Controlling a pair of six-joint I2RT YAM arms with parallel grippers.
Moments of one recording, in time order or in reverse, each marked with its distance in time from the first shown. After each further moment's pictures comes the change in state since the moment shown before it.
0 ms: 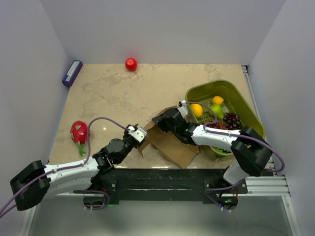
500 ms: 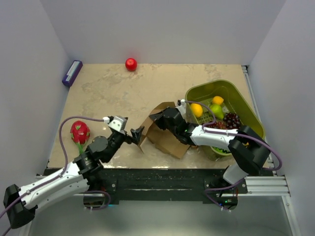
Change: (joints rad) left arm 0.029 -0.346 0.130 -0.384 0.014 -0.356; right arm 0.001 0.028 -0.010 0.139 -0.003 0.013
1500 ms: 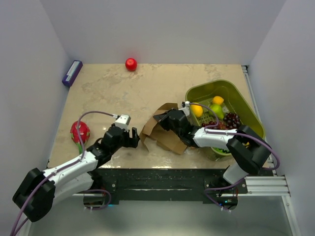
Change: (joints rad) left arm 0.308 0.350 -0.036 -0.172 0.248 -0.316; right arm -0.055 0.002 -0.101 0.145 -0.033 -0.023
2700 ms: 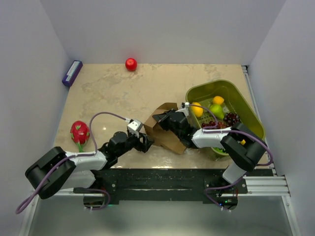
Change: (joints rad) left arm -0.118 0.272 -0.111 0.621 0.199 0.069; right arm -0.006 0.059 -0.045 0.166 -0.008 -0.010
